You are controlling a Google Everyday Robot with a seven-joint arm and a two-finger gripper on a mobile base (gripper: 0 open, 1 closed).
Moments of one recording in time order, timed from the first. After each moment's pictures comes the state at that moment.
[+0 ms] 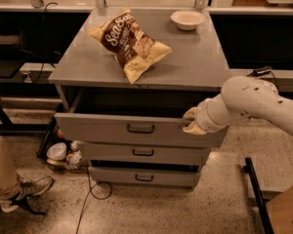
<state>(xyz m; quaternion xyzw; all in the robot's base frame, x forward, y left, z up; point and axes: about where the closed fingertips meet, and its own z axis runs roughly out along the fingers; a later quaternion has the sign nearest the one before) 0.594 -0.155 0.672 -0.67 0.69 0.01 0.27</state>
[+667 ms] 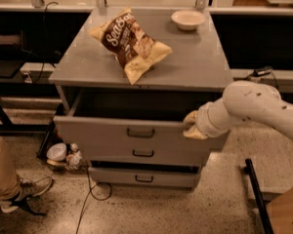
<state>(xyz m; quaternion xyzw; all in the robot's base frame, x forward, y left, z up) 0.578 -0.156 0.672 -0.66 0.70 0.01 0.27</state>
